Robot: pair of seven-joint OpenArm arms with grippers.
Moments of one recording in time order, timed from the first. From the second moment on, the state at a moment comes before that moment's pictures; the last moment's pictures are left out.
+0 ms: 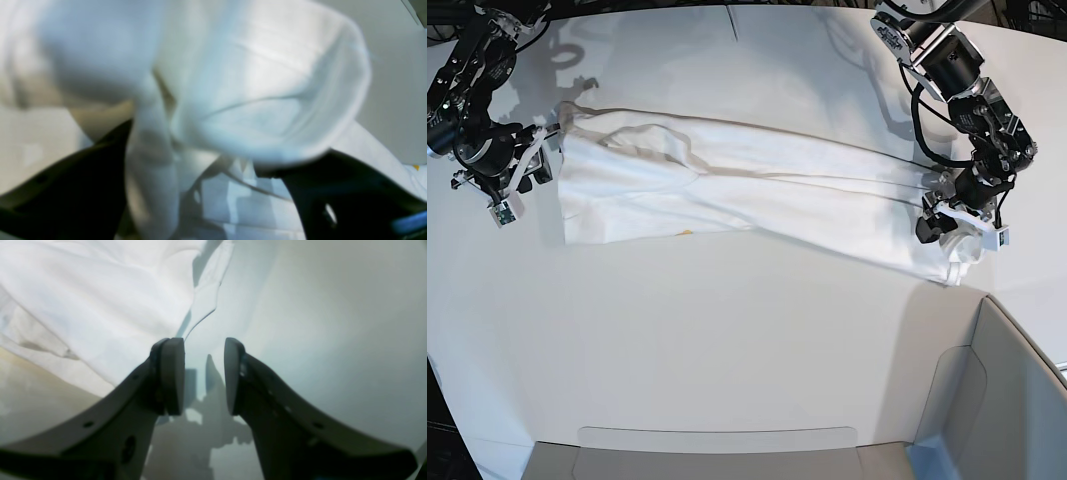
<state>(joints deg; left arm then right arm) -11.7 -6.7 -45.9 69.4 -24.6 -33.9 54.8 -5.1 13.3 31.3 112.4 31.8 44.4 -83.2</state>
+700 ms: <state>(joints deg) -9.3 -6.6 -46.3 73.8 -22.1 -33.5 44.2 -5.6 13.3 31.3 112.4 31.8 44.4 -83.2</state>
